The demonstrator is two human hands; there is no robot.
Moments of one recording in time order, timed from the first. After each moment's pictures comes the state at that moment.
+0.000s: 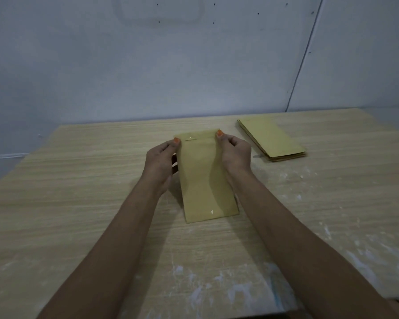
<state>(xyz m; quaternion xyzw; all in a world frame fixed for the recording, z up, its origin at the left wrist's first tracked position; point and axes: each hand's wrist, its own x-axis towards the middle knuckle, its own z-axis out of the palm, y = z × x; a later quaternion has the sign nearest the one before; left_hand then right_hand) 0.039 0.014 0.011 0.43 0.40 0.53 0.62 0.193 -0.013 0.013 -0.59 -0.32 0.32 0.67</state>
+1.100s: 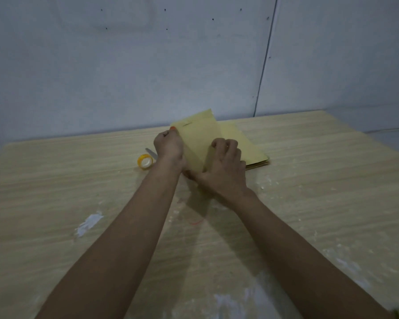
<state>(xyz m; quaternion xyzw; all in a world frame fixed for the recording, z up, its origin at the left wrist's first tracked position) 0.190 0.053 0.044 0.32 0.46 0.60 0.57 0.274 -0.044 0.011 -0.76 -0.56 -0.01 0.32</state>
